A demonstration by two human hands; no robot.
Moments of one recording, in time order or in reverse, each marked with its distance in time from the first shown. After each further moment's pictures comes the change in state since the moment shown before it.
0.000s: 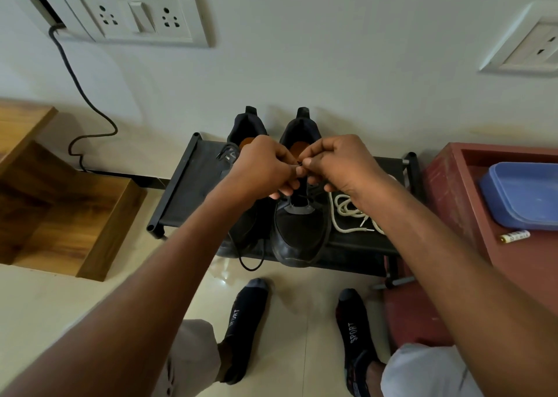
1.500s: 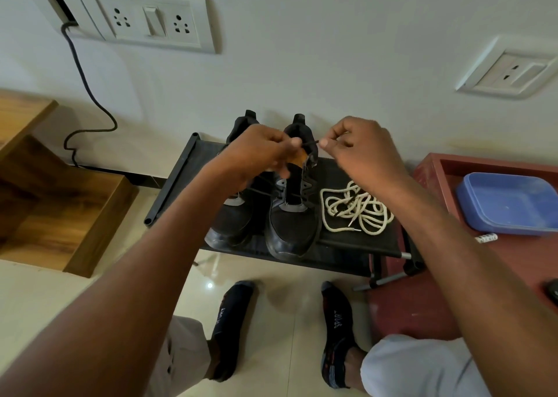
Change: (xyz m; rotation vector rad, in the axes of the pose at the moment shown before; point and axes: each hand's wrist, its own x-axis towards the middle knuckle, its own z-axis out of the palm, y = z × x) left_hand -0.007 0.009 -0.021 -0.163 -0.077 0.068; right_hand -0.025 -0.019 -0.038 -0.425 0.217 -0.308
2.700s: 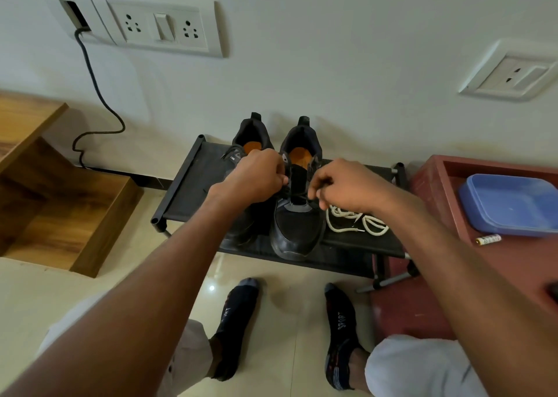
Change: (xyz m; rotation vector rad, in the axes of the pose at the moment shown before) left_hand 0.018 -0.043 0.012 0.700 0.101 0.056; right_hand -0.016 -0.009 0.016 -0.215 -0.552 0.097
